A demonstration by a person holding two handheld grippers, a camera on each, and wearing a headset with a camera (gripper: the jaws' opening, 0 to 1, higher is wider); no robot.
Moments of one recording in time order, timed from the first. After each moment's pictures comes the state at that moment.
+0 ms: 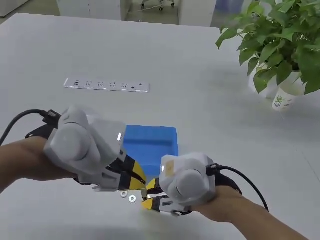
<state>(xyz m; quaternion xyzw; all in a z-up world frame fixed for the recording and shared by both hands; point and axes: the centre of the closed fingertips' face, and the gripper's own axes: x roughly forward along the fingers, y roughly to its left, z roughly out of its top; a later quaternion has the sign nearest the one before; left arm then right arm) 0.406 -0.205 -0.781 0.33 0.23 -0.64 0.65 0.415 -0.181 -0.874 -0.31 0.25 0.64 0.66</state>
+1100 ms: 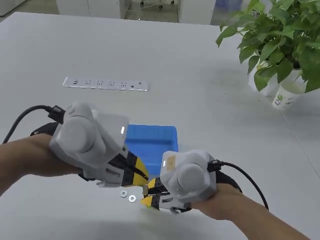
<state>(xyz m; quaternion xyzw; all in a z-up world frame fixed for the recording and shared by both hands) 0.412 -0.208 -0.782 0.31 0.24 -0.64 0.66 0.415 -0.178 -0.871 -0.28 0.26 0.64 0.67</state>
